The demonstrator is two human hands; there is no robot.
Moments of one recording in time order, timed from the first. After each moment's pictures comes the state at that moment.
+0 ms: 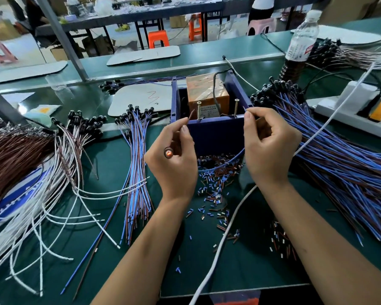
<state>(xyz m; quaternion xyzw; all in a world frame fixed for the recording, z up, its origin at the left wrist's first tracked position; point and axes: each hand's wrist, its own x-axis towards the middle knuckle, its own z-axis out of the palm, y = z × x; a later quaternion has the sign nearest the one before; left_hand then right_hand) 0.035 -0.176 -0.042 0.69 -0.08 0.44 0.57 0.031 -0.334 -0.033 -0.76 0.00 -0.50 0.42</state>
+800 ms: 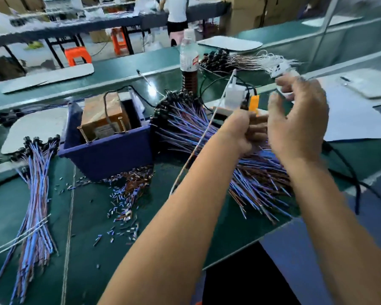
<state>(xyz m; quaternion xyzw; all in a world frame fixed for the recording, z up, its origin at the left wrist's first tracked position) 0.019 -0.468 0.022 0.46 -0.05 -0.49 0.74 -0.066 -0.524 0.027 -0.82 0.23 -0.48 0.22</state>
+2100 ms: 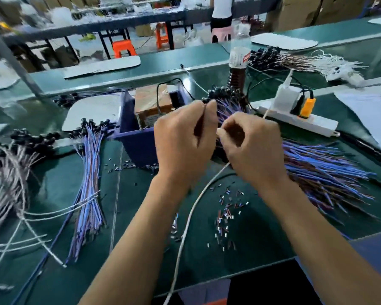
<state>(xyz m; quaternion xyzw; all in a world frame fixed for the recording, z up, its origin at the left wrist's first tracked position) 0.018 -0.275 0.027 0.73 -0.32 0.45 0.40 -0.025 -0.413 0.007 -0.89 -0.01 -0.37 0.28</state>
